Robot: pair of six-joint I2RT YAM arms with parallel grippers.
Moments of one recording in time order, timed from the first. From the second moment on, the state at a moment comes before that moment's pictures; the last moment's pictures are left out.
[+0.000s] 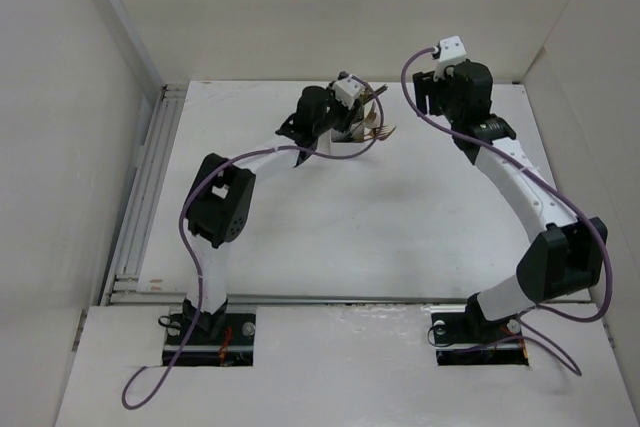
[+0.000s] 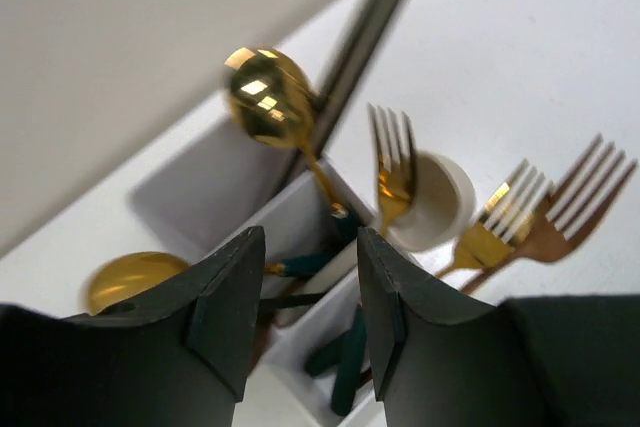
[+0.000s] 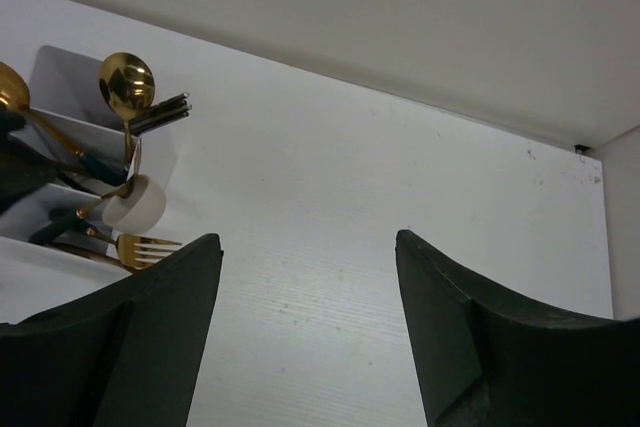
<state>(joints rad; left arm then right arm) -0.55 2.07 1.50 0.35 0.20 0.19 0.25 1.50 1.37 -0.14 0.12 -0.16</state>
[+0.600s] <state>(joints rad) -0.31 1.76 1.40 0.25 -0.54 0.04 -0.11 1.52 1.44 -0.25 0.18 0.05</state>
